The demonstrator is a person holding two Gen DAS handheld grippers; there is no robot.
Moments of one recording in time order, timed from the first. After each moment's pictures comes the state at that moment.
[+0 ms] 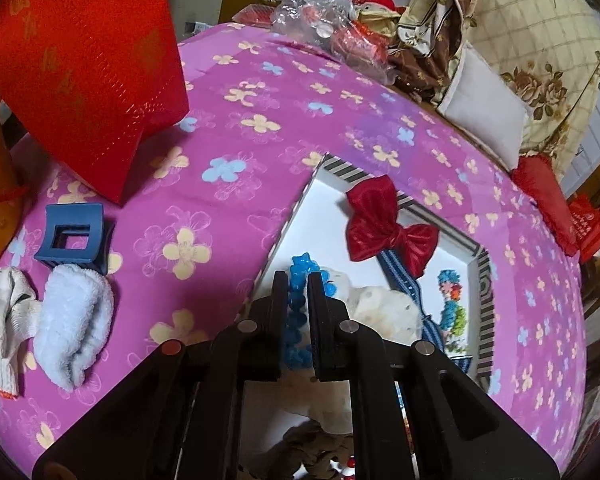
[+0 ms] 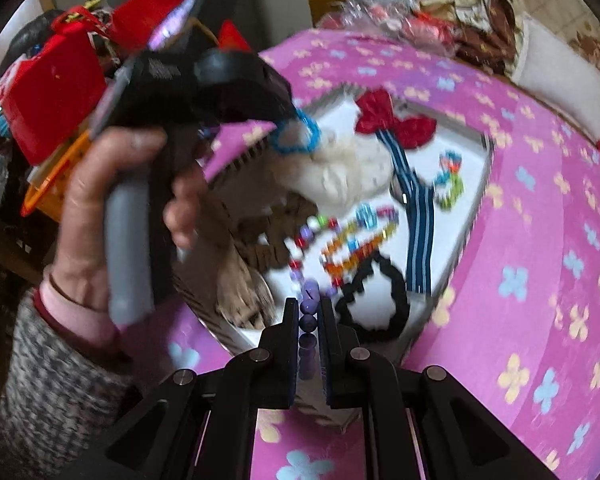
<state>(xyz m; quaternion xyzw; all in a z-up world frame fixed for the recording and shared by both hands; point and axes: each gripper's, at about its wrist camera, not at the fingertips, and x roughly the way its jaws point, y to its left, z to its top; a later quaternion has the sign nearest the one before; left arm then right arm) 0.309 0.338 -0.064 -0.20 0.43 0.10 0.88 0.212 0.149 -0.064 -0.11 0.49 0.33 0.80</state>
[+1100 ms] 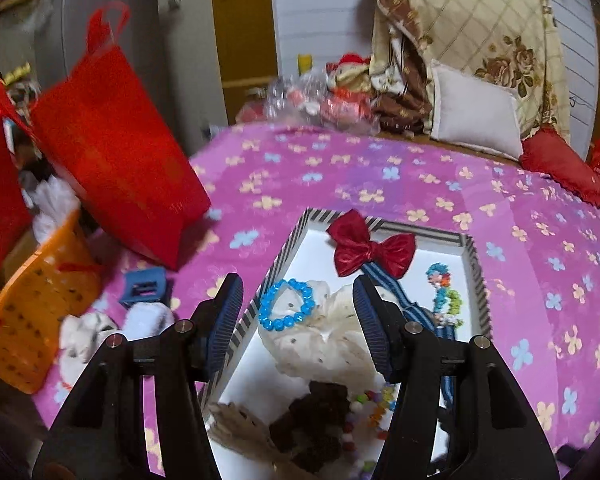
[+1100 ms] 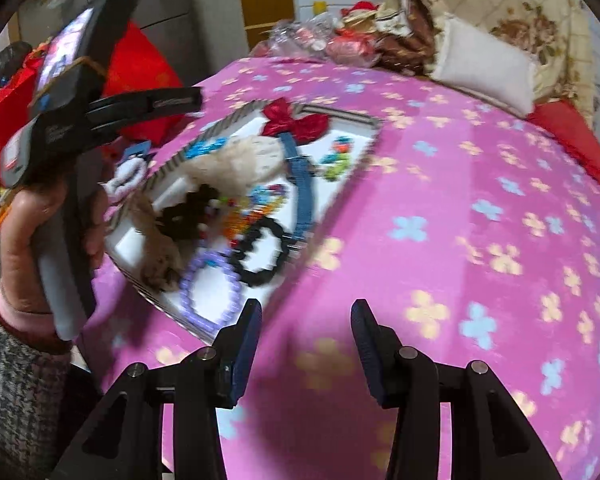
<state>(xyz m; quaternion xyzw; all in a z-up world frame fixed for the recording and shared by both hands) 0.239 0.240 -0.018 -0.01 0.30 0.18 0.94 0.180 0.047 -0.049 -0.09 0.43 0.23 0.87</state>
